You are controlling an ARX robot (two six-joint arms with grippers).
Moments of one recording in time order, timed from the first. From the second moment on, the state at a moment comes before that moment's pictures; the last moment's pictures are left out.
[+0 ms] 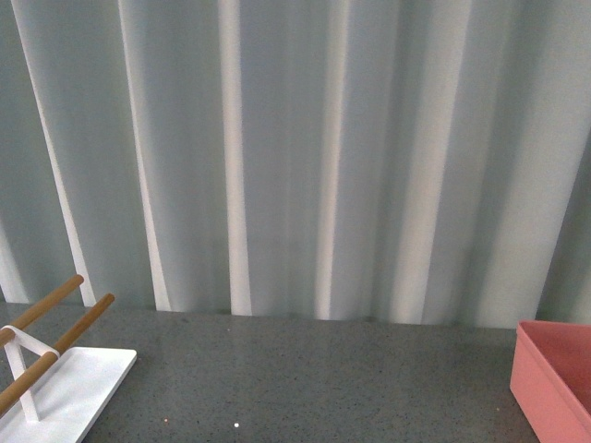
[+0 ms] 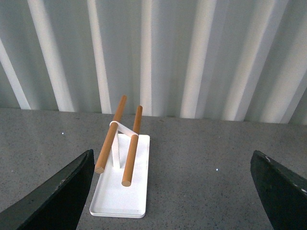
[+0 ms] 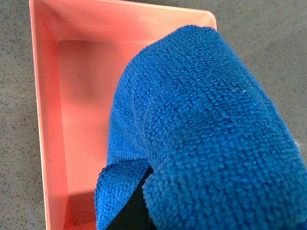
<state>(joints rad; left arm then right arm) 0.00 0.00 0.02 0.00 0.00 0.00 -0.10 1.56 1.18 -0.57 0.32 -0.11</state>
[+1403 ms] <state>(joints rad) 0.00 0.00 0.02 0.00 0.00 0.00 -0.03 1.09 0.25 0.83 -0.01 -0.02</state>
